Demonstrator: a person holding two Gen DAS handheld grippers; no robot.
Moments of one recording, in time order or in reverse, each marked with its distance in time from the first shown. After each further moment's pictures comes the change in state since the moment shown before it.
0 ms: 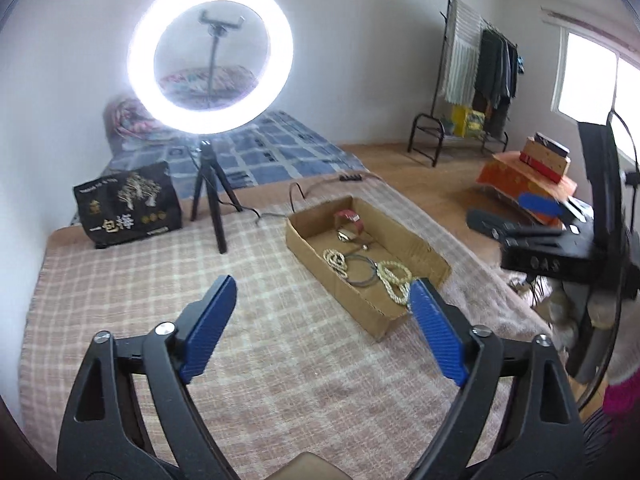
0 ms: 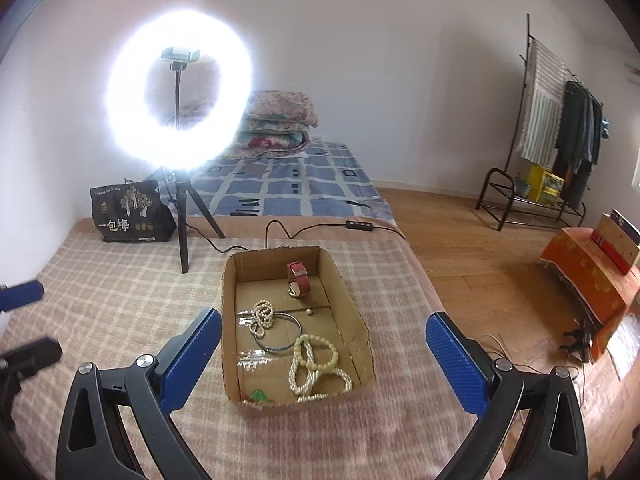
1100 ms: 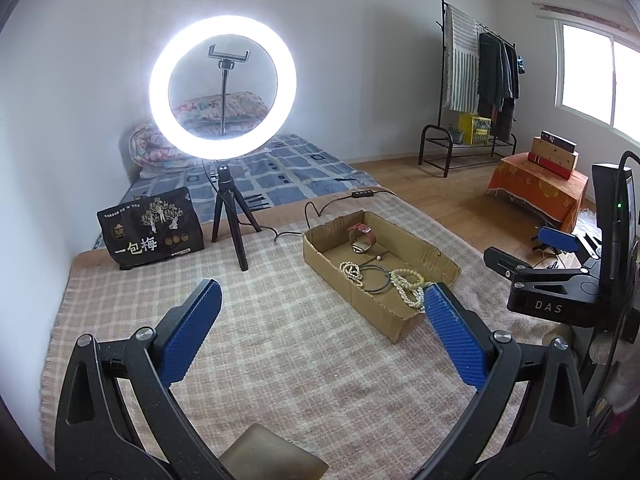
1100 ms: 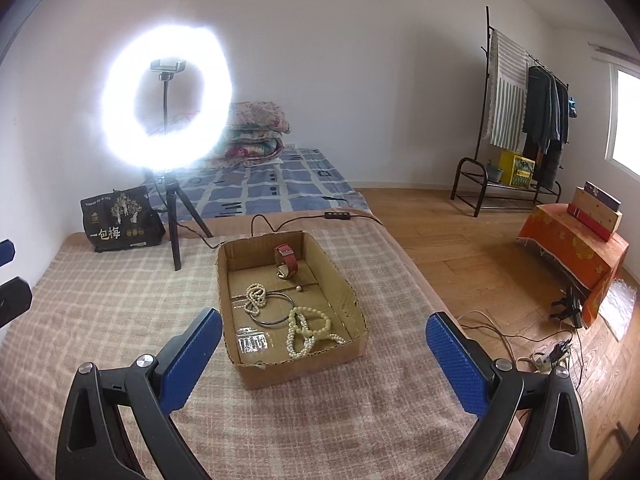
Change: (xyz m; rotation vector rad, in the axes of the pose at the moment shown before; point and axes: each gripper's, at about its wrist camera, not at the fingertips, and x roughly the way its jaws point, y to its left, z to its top) left arm -0.026 -0.009 -0.010 0.074 -0.062 0.061; right arm -0.026 0.005 -0.046 0.096 -0.034 -0.062
